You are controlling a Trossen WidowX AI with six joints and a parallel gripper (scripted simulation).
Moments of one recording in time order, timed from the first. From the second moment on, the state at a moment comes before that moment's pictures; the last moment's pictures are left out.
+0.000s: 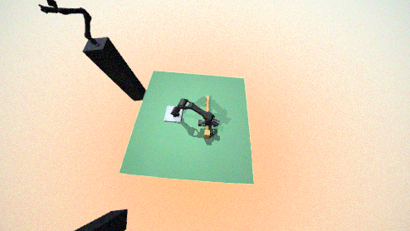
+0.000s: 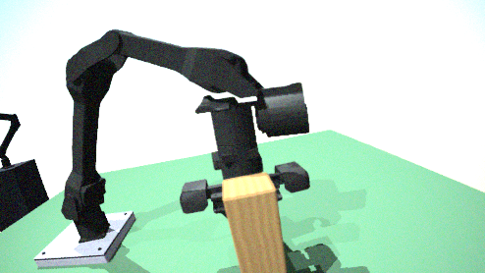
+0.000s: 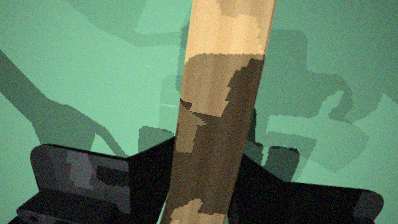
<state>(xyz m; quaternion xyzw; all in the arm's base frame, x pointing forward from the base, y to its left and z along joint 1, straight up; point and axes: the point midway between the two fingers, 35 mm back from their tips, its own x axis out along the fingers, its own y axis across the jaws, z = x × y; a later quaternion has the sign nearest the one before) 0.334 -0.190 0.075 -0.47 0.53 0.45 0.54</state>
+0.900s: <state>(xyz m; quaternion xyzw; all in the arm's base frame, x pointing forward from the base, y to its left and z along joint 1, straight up) 0.334 -0.192 0.074 -0.47 0.53 0.45 0.54</state>
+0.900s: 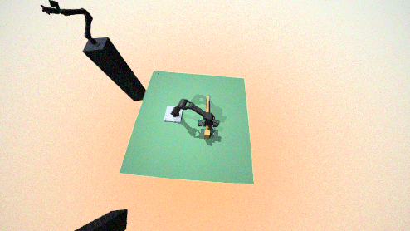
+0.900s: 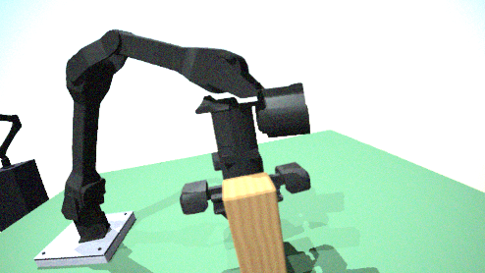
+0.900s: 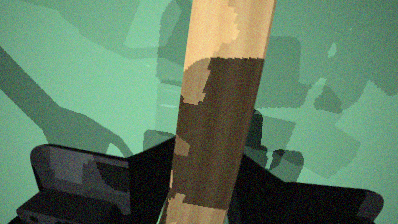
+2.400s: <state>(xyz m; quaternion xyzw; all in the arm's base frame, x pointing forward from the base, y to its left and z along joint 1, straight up) 0.335 -0.195 0.073 -0.47 0.53 0.45 0.54</state>
